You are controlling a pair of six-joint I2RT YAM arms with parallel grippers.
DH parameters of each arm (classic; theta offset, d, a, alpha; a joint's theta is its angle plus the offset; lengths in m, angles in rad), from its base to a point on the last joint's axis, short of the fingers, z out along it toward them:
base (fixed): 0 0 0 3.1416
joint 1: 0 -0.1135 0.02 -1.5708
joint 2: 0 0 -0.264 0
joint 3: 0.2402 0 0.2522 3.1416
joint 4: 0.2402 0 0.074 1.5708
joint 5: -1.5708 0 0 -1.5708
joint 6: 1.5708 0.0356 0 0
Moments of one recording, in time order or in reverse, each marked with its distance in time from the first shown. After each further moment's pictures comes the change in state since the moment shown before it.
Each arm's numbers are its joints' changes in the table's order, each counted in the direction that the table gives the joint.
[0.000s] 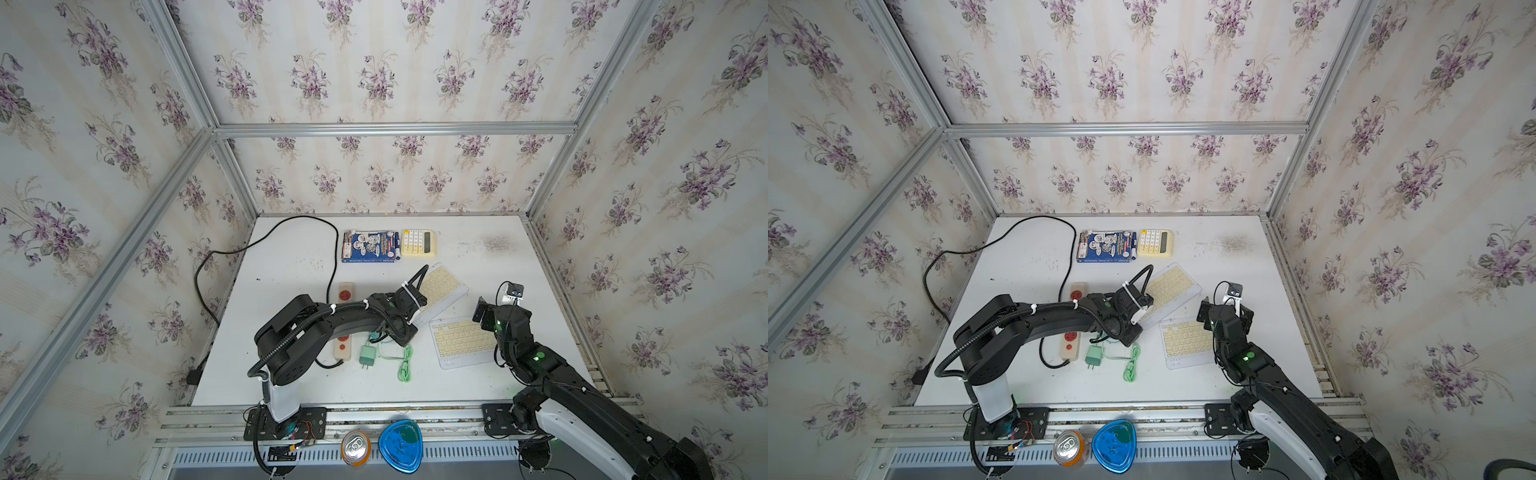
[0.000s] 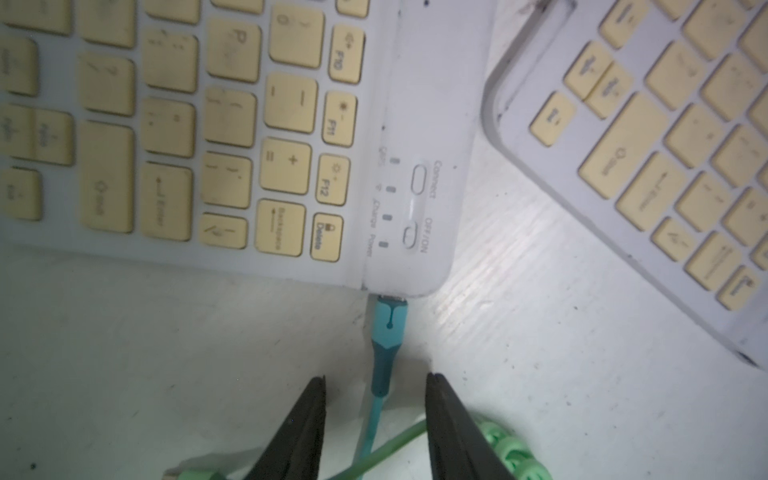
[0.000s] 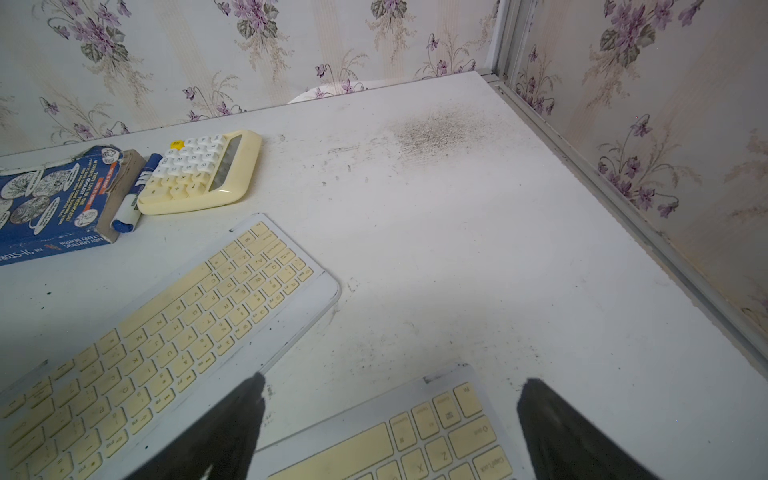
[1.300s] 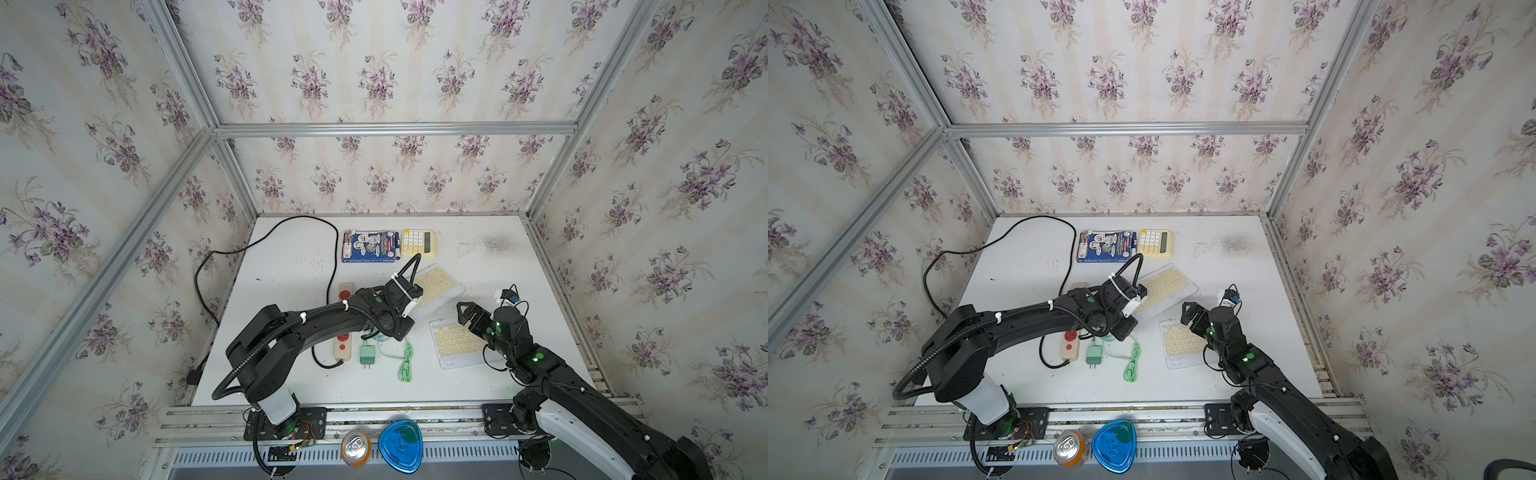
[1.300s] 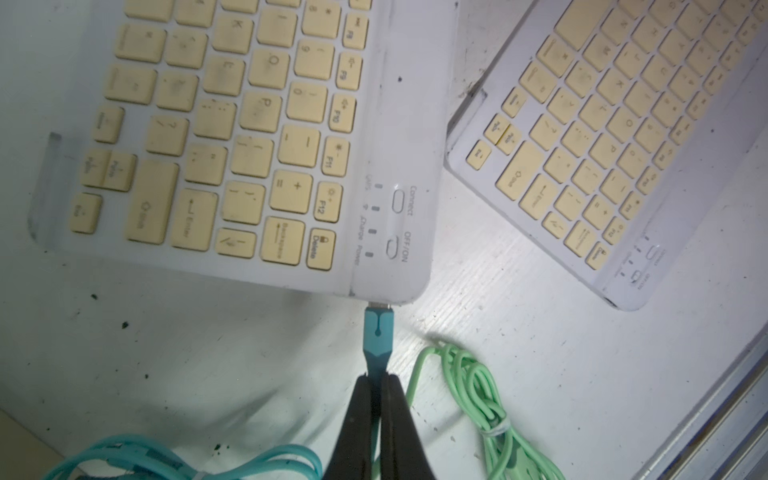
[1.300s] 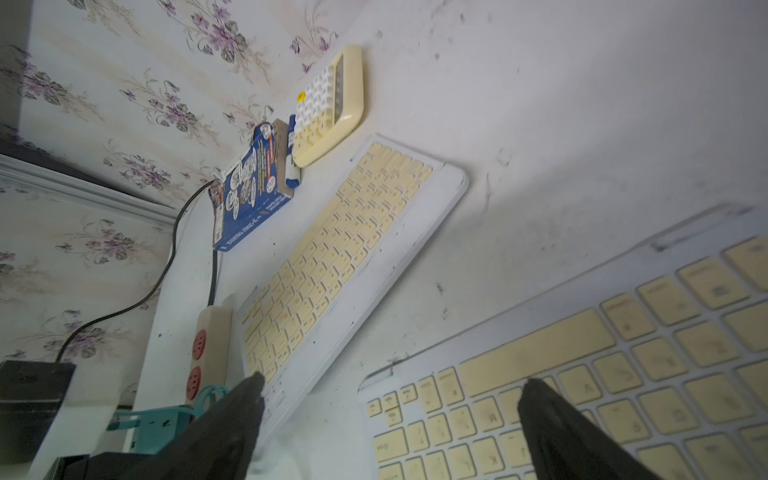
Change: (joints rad) left arm -0.025 0.179 -0.014 0.060 -0.025 0.002; right arm 0.001 -0.036 -0.052 -0.060 0.504 0.551
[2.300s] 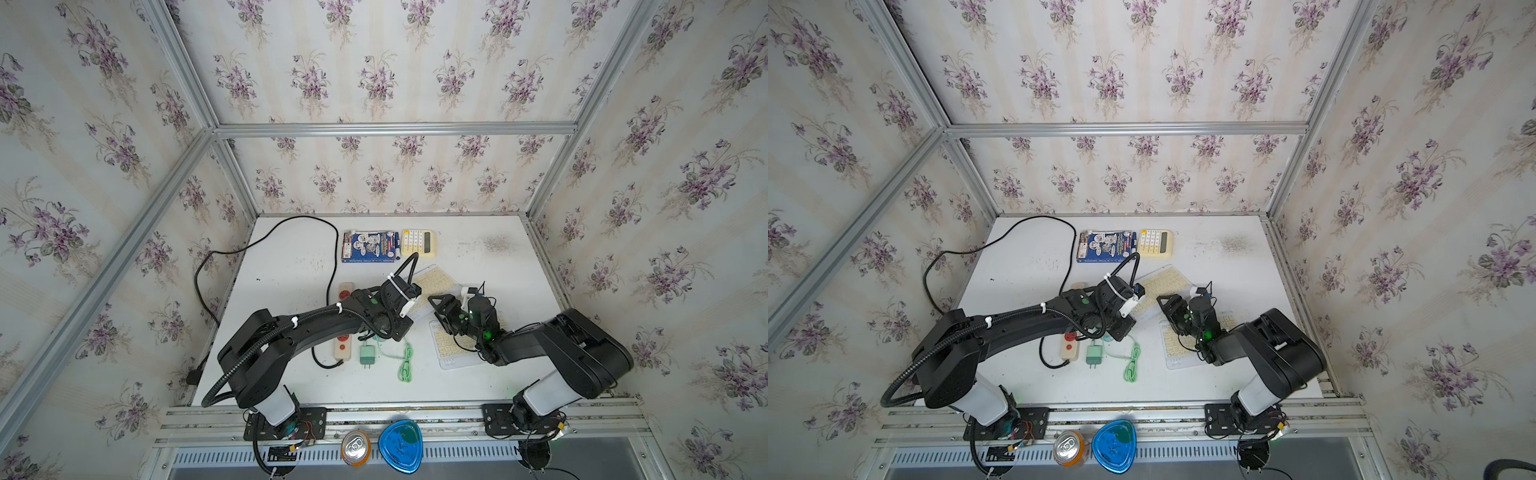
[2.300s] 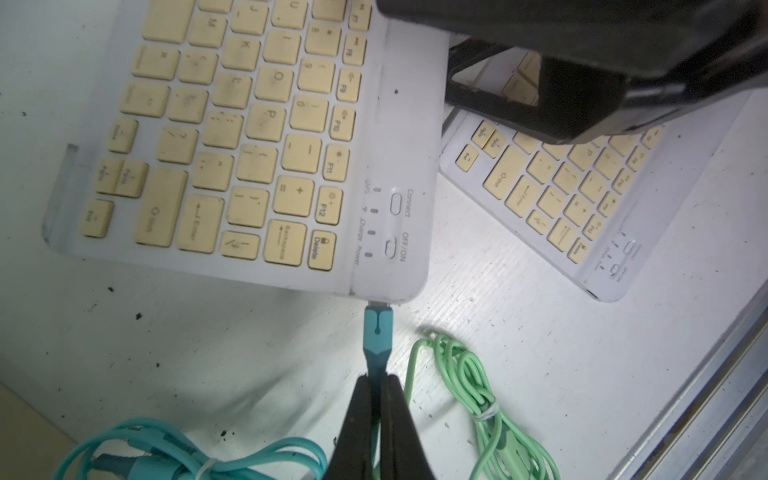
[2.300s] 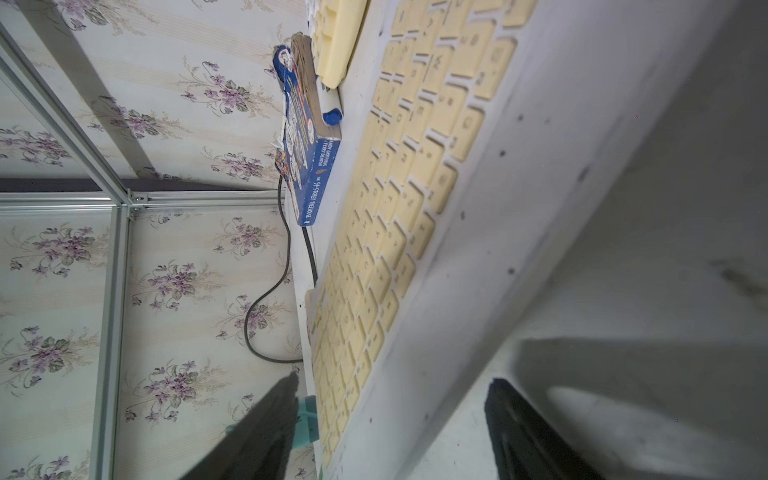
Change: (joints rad) left arm 0.000 0.047 -0.025 -0.009 -0.008 0.001; right arm -0.012 -0.863 0.040 -0.957 0.305 0.396
